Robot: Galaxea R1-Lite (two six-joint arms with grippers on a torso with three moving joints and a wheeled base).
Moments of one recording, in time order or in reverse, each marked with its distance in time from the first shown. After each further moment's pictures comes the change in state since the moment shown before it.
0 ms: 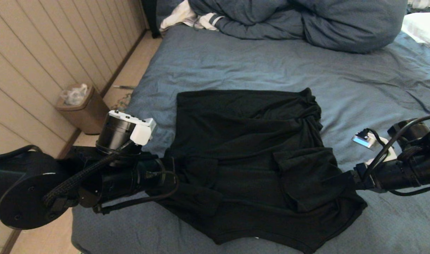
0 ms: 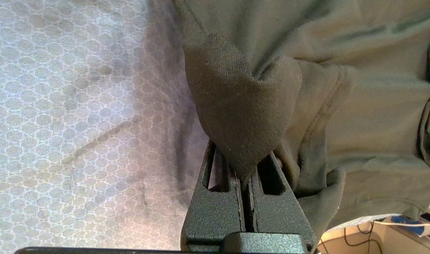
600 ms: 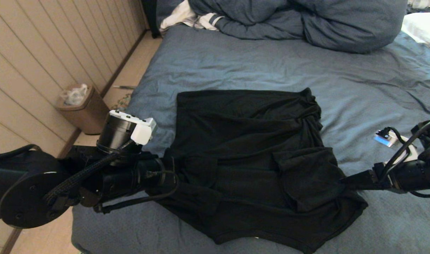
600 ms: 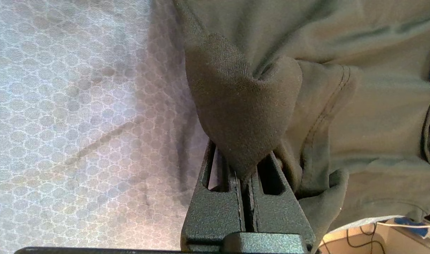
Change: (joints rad) left arm 0.002 0.002 -0.004 0.005 0.007 0.003; right arm -0.114 -0.046 0.013 0.008 -0.029 -0.032
